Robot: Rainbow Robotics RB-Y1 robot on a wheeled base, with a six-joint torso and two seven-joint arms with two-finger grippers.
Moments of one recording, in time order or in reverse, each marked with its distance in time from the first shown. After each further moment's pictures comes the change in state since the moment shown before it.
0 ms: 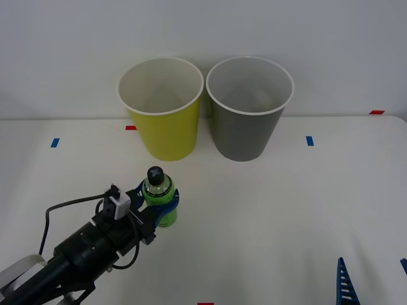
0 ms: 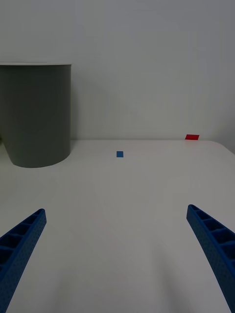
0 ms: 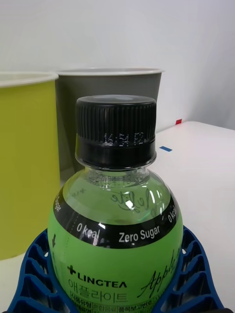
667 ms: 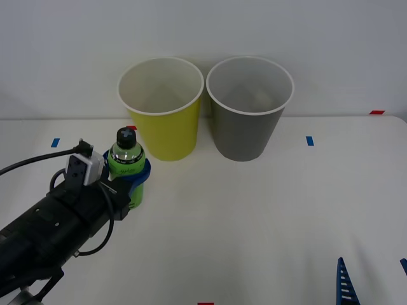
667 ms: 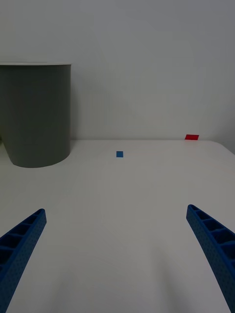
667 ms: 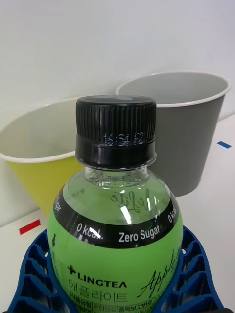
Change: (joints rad) right arm 0.000 0.000 0.000 0.000 0.000 0.000 0.000; left arm 0.165 -0.009 0.285 -0.503 -0.021 0.607 -0.004
